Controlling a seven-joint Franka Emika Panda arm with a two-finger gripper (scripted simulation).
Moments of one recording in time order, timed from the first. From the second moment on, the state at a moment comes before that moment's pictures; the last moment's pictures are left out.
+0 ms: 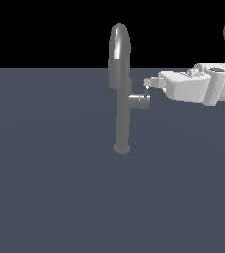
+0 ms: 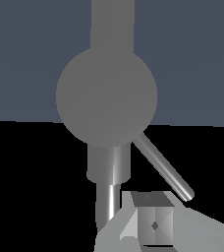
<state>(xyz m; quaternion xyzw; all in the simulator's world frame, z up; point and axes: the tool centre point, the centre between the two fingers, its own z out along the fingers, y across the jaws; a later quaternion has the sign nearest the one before) -0.047 -0.092 0.256 -0.46 0.54 0.44 0.55</state>
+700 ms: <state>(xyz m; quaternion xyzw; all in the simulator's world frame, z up) -0.076 -0.086 0.232 -0.46 0.53 0.44 0.55</state>
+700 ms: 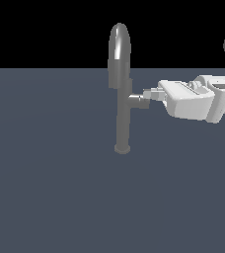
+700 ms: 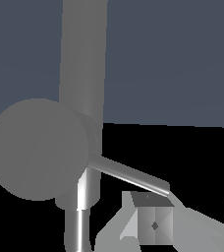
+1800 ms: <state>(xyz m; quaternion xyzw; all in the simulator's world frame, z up) -0.064 -0.089 0.187 -0.47 0.52 0.44 0.56</state>
